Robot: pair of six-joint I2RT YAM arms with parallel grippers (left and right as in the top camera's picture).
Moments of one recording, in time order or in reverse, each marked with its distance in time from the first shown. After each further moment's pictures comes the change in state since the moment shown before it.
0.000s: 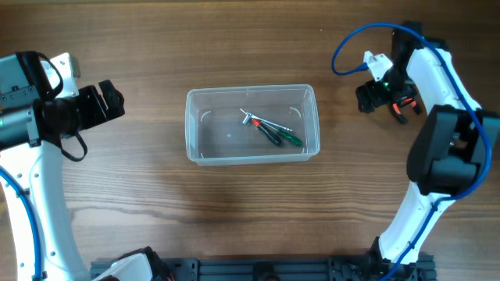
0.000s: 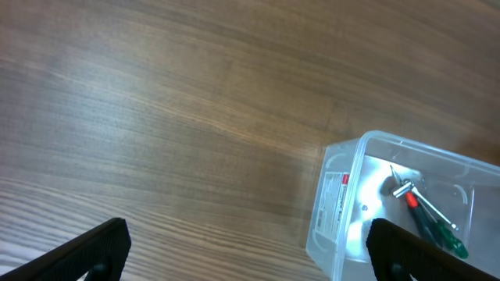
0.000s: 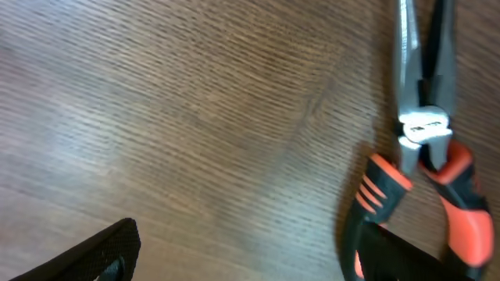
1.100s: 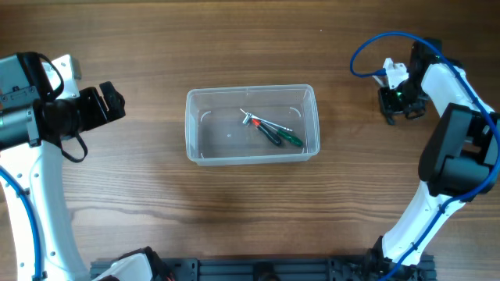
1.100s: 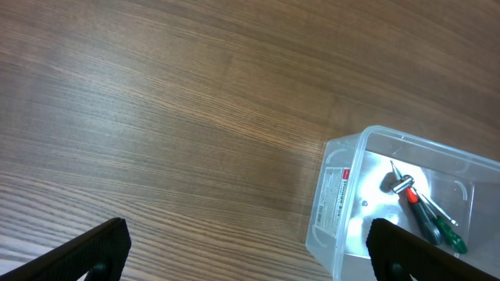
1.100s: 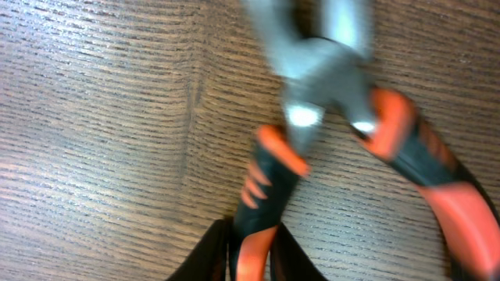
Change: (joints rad) left arm 0.000 0.000 0.000 -0.014 0.000 0.000; right arm -0.111 -0.008 -0.154 0.211 -0.061 0.088
